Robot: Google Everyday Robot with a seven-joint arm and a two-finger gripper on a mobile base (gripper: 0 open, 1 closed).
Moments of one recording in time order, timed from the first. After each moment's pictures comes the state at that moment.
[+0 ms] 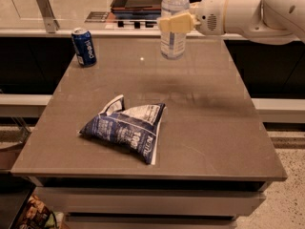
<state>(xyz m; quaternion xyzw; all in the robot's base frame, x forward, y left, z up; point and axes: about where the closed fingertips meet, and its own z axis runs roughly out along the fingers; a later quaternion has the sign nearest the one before) 0.678 -0.055 1.006 -0.40 0.67 0.31 0.54</state>
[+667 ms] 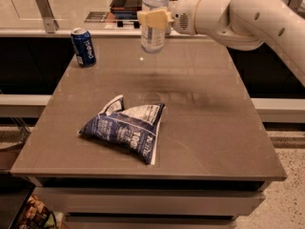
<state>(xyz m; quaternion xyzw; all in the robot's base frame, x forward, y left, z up) 0.711 -0.004 1.008 -0.35 0.67 0.31 0.58</state>
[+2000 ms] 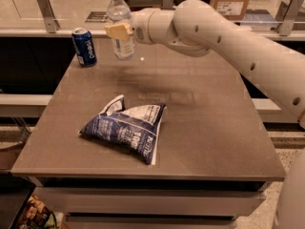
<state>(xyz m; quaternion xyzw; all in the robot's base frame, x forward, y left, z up) 0.743 0.092 0.968 -0.37 0.67 0.26 0.59</state>
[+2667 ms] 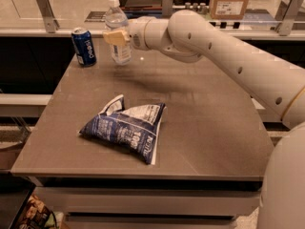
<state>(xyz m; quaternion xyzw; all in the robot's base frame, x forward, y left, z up) 0.758 0.110 0.943 -0.37 0.67 0.27 0.59</state>
